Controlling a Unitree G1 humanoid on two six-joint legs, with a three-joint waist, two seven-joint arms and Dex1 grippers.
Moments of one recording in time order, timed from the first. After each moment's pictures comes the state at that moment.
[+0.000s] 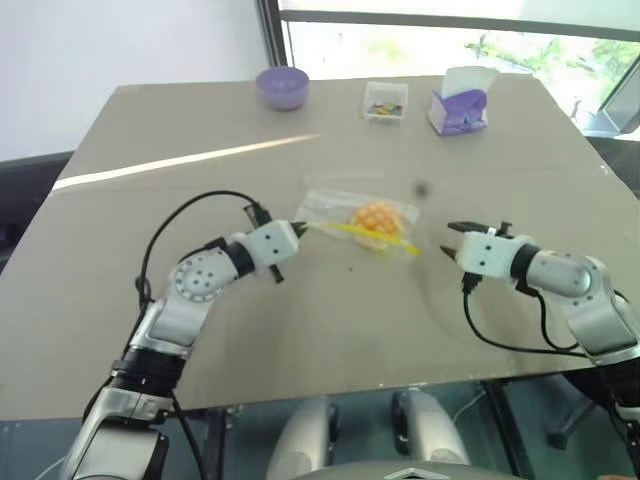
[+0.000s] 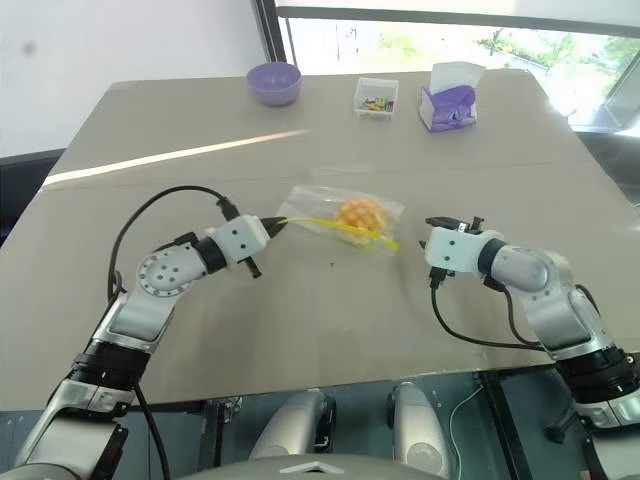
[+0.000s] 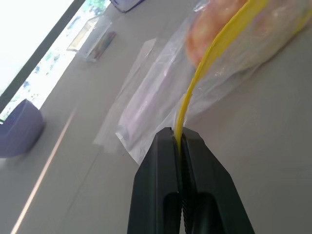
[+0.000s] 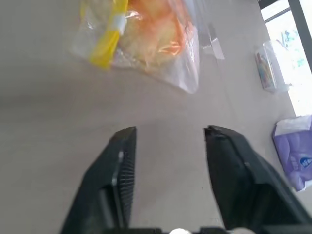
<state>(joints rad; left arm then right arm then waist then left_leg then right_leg) -0.36 0.63 -0.13 0.09 0.12 -0.16 -0.61 -0.30 -0.74 0.18 -0.16 -0.20 0.05 0.72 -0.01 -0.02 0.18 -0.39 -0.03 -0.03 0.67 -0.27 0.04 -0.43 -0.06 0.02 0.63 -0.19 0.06</state>
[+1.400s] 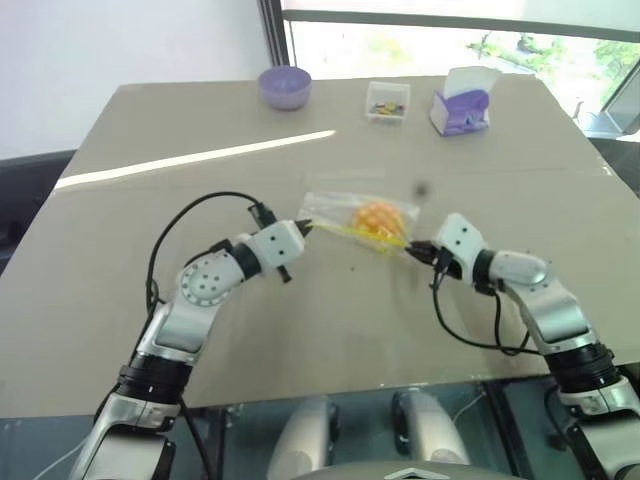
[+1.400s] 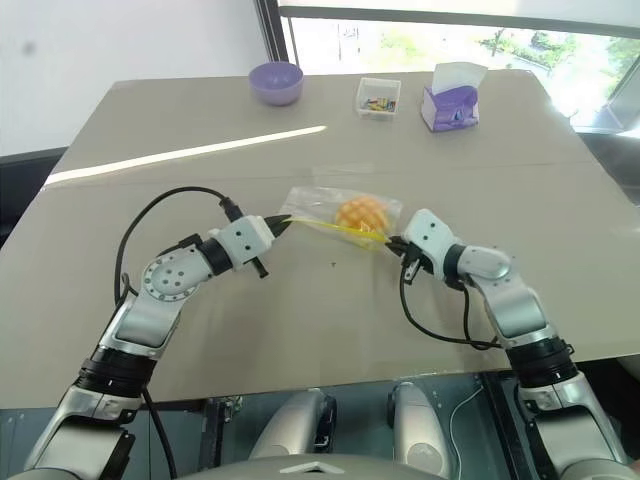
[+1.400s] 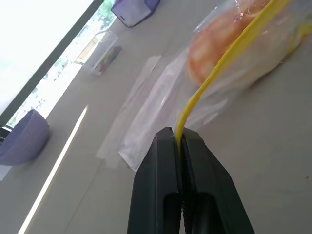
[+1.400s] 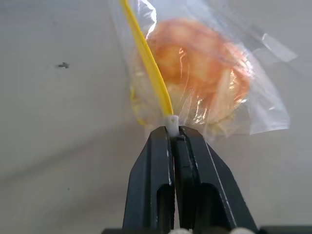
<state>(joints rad) -0.34 0.60 -0.12 -0.02 0.11 -0.11 -0.60 -0.42 -0.54 0.17 -0.07 0.06 0.32 0.81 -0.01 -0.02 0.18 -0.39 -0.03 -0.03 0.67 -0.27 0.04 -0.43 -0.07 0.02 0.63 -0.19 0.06</state>
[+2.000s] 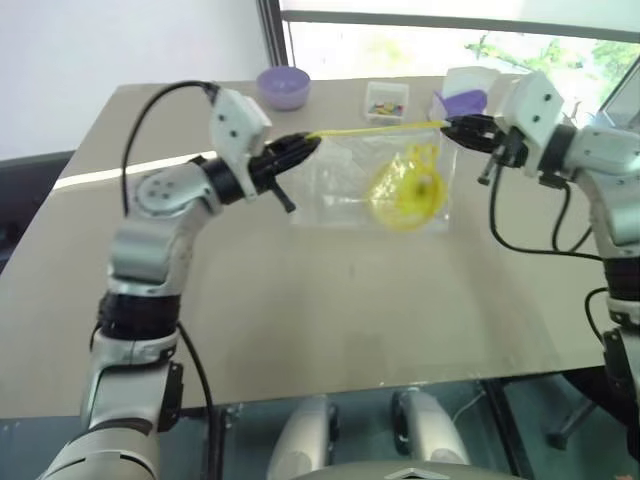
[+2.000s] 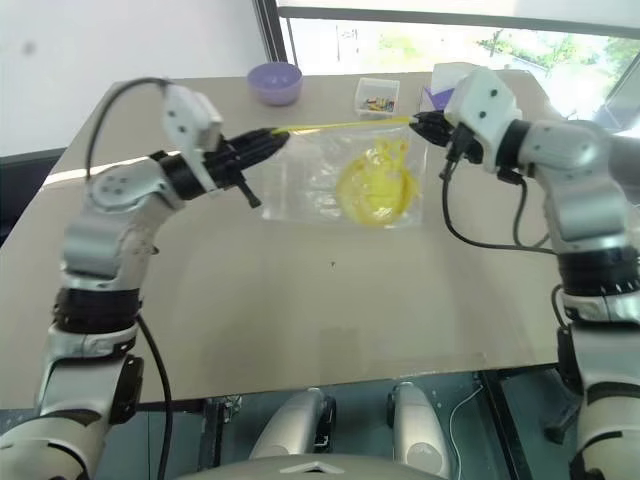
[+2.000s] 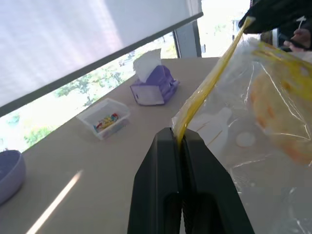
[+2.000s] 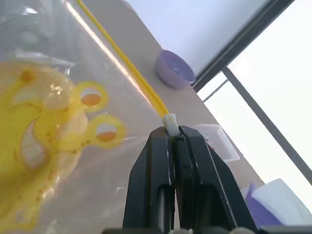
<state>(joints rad) -0.73 0.56 -0.05 0.08 -0.27 0.30 -0.72 -0.90 -0.66 0.13 0.29 0.06 0.08 0.85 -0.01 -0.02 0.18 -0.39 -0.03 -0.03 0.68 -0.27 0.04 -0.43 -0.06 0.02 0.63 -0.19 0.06</state>
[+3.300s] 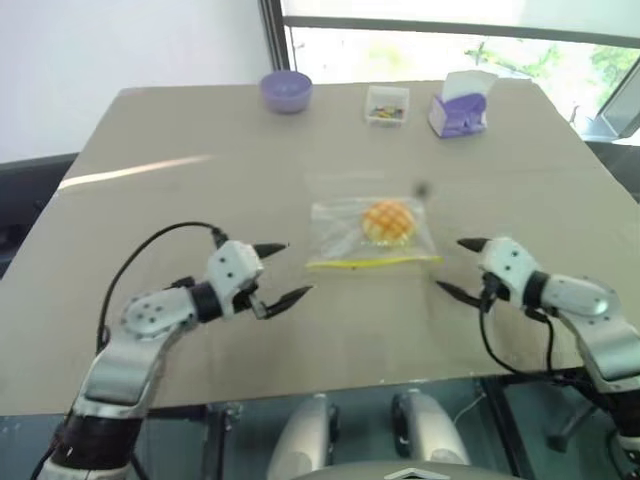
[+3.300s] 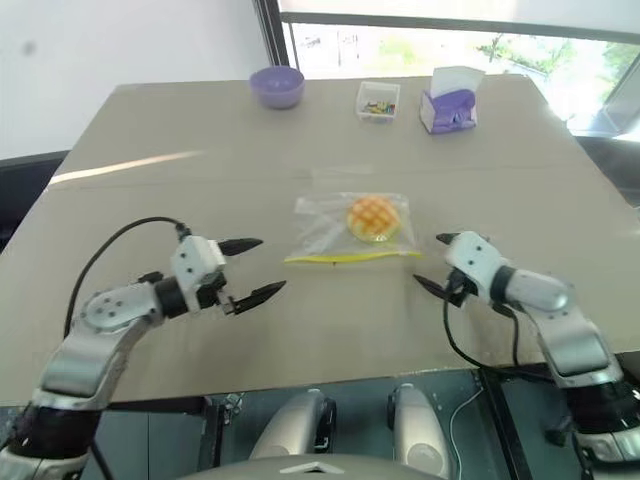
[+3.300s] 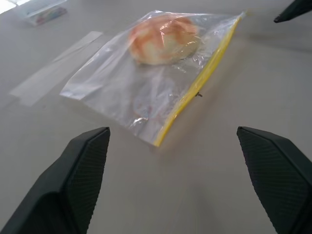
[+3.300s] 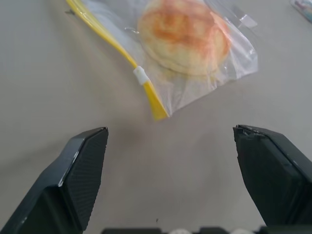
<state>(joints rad) 0.04 0.77 0.19 -0.37 -0.43 0.33 -0.88 -0.07 -0.74 -0.06 -0.29 0.23 0.30 0.86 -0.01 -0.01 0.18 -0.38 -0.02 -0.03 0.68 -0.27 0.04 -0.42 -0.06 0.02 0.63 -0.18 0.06</state>
